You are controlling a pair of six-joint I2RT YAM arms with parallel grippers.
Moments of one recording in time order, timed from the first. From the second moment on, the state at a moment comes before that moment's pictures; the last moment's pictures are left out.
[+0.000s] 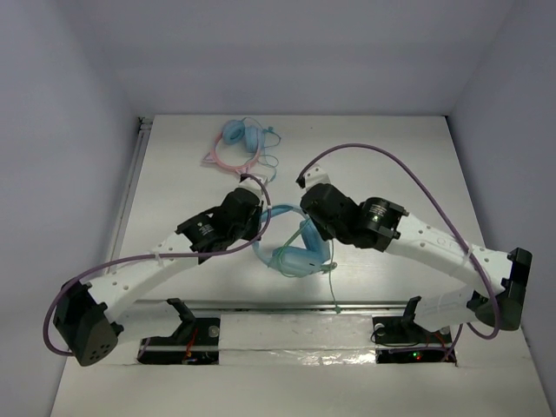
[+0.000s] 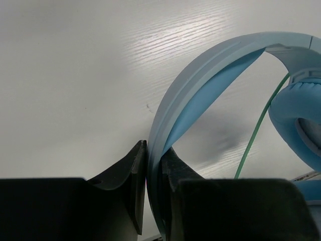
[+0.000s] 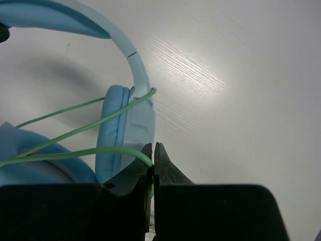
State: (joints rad) left arm -0.81 1.12 0.88 -0.51 -0.26 -0.40; right arm 1.06 1.34 1.36 -0.91 0.53 0.29
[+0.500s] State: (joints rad) left arm -0.66 1.08 0.95 -0.47 0.00 -0.29; right arm 0.89 1.29 1.22 -0.66 0.46 0.30
